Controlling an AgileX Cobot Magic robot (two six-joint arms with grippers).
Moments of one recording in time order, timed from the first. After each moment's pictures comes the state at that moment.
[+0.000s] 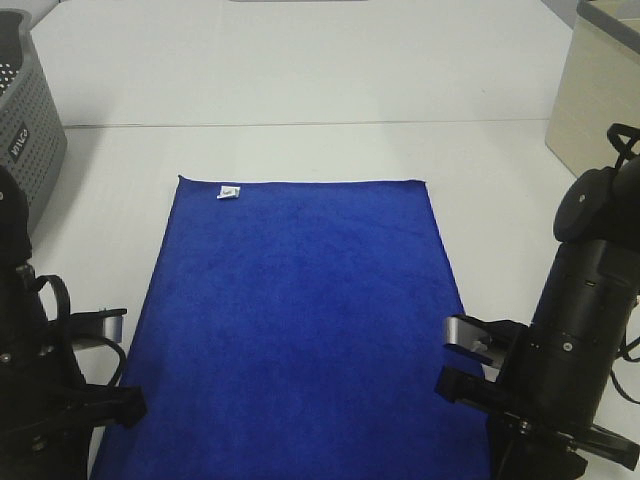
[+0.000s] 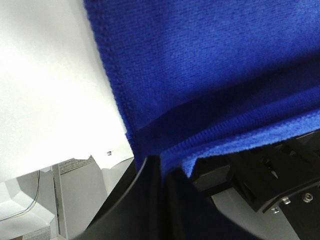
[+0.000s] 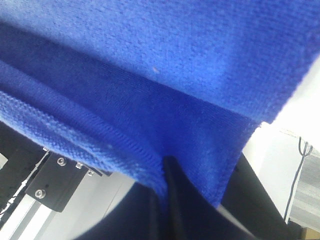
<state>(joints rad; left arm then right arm) -0.31 1.88 -0.76 -0.50 1.03 0.12 0.25 2.00 -0.76 0.65 1.12 -0.25</state>
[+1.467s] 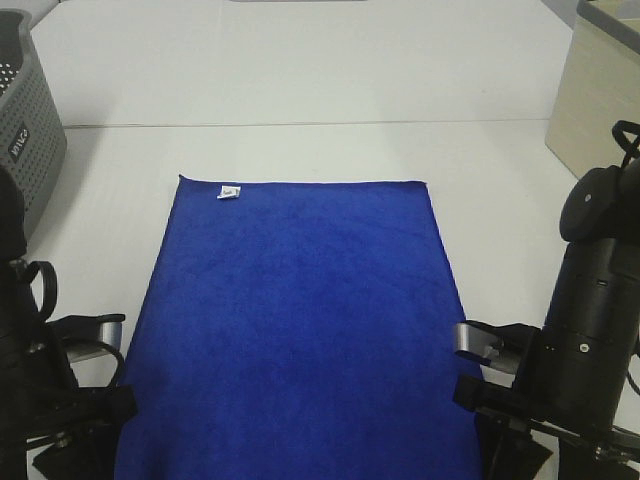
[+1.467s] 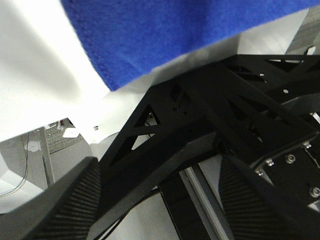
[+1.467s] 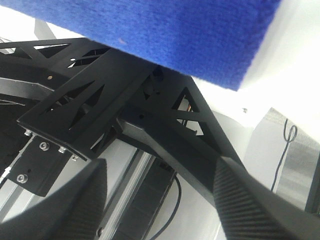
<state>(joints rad) -0.31 1.88 -0.77 -0.55 1.14 0.18 0.25 1.99 -0.76 0.60 1.16 -0.26</state>
